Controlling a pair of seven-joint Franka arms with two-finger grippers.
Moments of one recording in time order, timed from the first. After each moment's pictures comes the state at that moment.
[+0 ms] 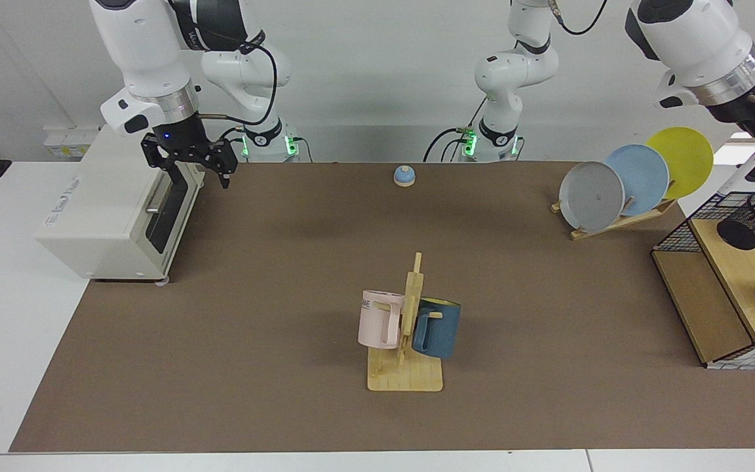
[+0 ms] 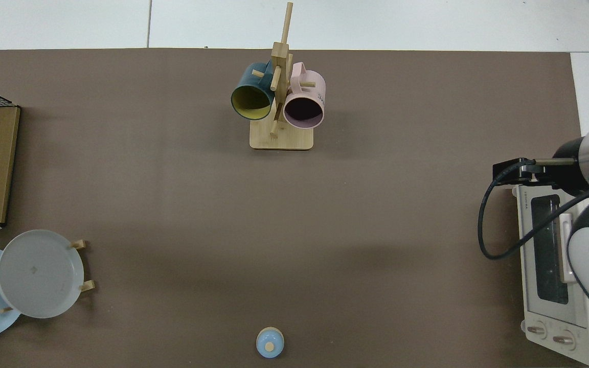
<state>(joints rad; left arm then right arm) 0.29 -0.06 -0.25 -1.67 0.94 1.87 1.43 -0.08 -0.06 0.15 -1.71 -0.03 1.68 0.16</state>
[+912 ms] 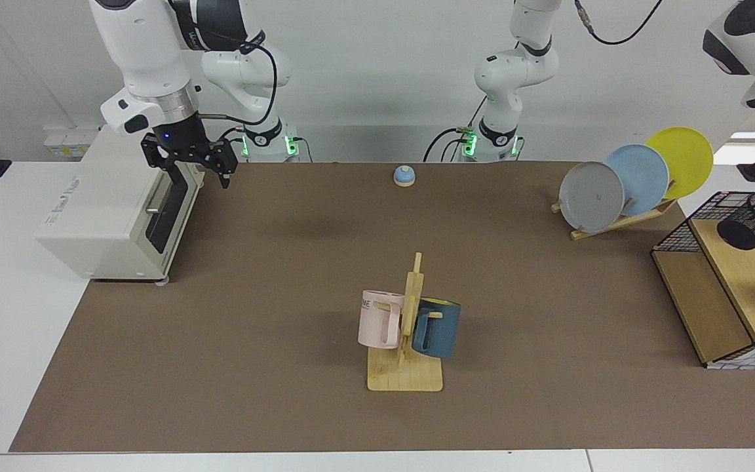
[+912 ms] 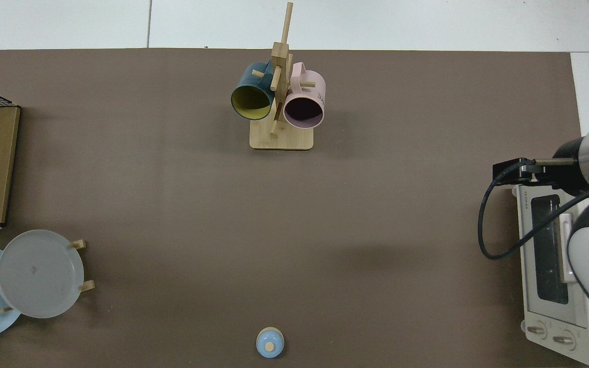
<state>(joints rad) 0.25 0.01 0.08 -1.68 0.97 2.23 1.84 -0.08 -0.06 0.15 -1.71 -0.03 1.68 0.16</state>
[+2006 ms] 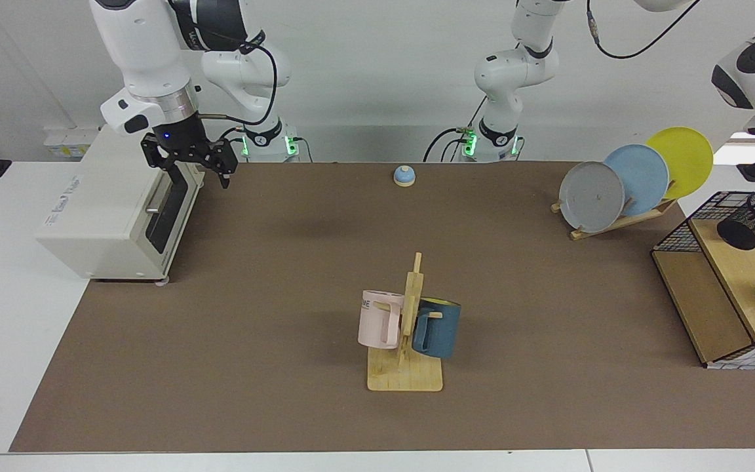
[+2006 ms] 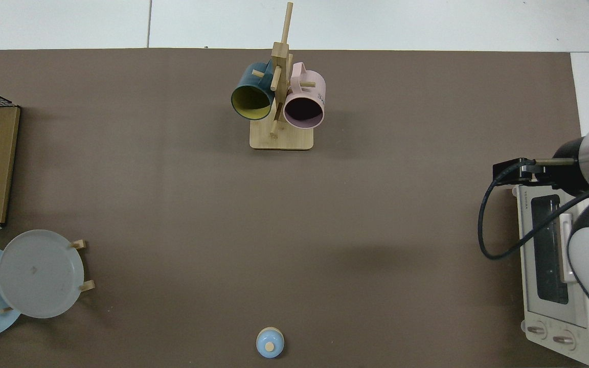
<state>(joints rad) 0.23 0.08 0.24 -1.79 0.90 2.46 1.93 -0.08 -0.06 0.15 -1.71 -0.03 1.68 0.16</state>
